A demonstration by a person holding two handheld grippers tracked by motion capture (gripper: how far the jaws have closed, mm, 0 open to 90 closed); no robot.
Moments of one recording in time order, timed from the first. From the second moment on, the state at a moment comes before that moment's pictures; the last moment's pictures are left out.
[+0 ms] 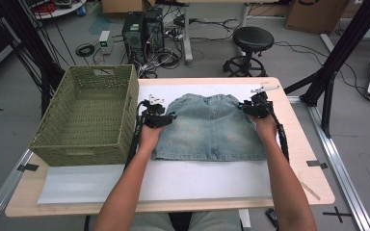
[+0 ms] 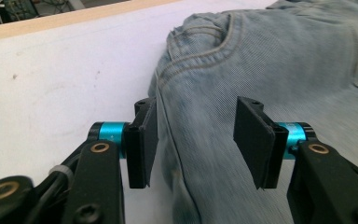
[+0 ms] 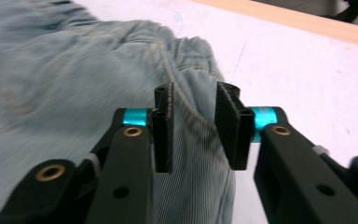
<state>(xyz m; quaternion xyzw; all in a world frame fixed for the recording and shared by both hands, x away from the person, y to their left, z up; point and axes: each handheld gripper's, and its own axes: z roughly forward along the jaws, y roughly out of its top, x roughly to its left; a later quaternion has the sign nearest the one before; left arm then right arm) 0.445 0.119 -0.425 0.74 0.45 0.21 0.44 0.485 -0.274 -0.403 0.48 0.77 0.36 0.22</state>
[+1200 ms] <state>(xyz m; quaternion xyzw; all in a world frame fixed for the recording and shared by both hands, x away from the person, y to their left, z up) 0.319 0.160 -0.447 0.81 0.40 0.14 0.41 0.312 -0.343 -0.441 0.48 0.79 0.35 0.16</state>
